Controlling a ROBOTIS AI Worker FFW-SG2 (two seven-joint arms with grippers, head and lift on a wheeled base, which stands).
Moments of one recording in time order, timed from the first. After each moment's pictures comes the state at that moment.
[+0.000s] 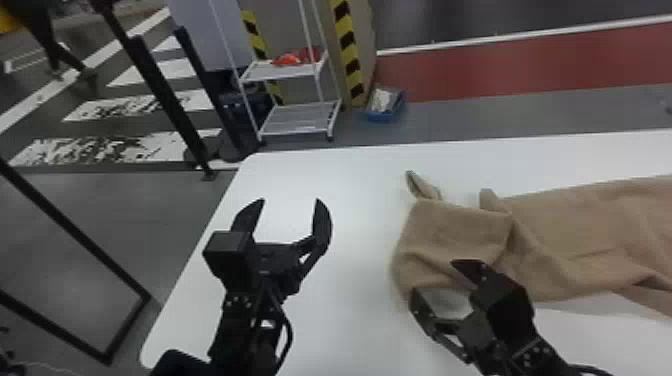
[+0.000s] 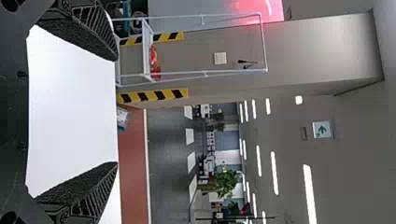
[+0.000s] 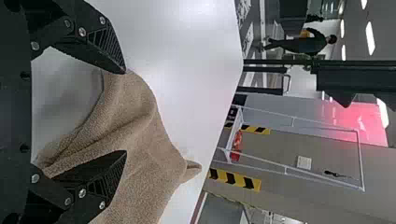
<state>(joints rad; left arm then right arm) 0.48 0.25 0.02 -2.14 0.13 0.08 0.23 0.18 -0.14 0.54 -1.83 0.16 0.32 0.16</state>
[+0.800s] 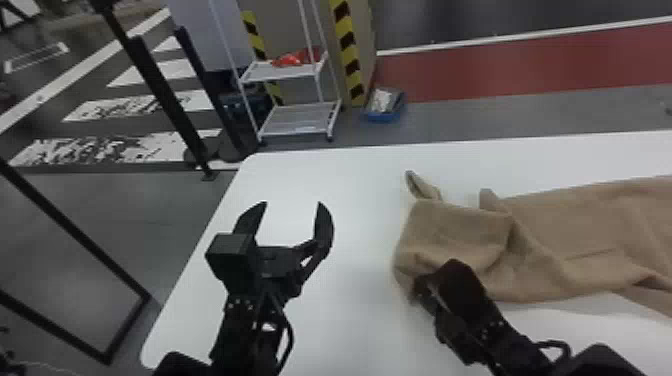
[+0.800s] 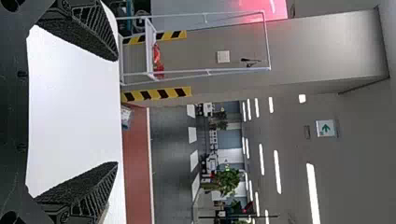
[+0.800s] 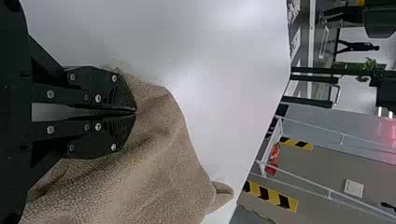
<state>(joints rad) 0.48 0.25 0.01 -2.13 0.13 0.09 0.23 0.05 -0.10 0.62 -1.72 0.21 0.56 0.16</state>
